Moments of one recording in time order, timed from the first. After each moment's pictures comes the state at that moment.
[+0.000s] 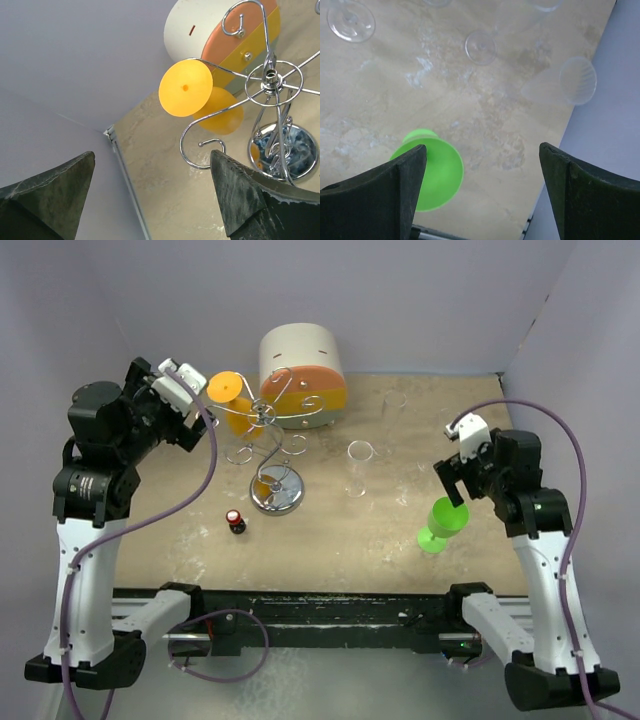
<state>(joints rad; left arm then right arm) -0.12 1.02 1.55 -0.75 0.19 0.60 0.09 0.90 1.17 -0.92 -0.04 -0.48</state>
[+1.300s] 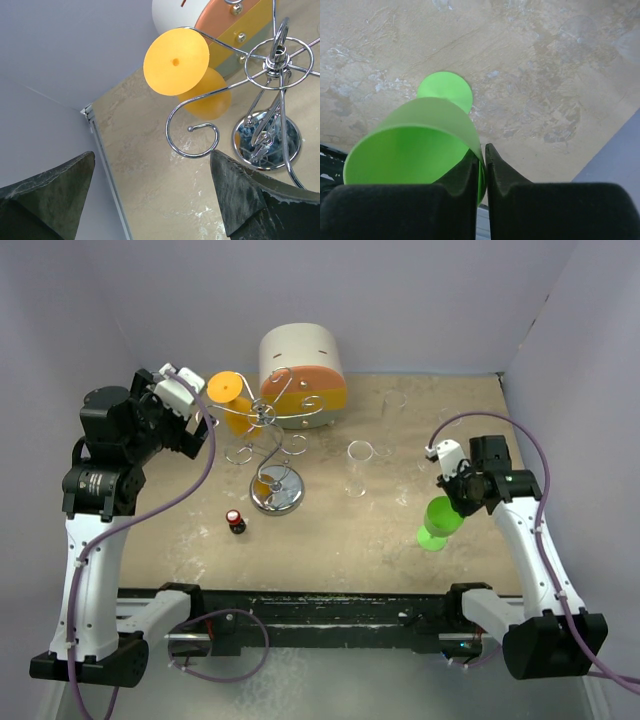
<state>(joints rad) -0.08 1.01 1.46 -0.76 0.20 0.50 0.04 1.04 0.98 -1.03 -0.08 -0.55</state>
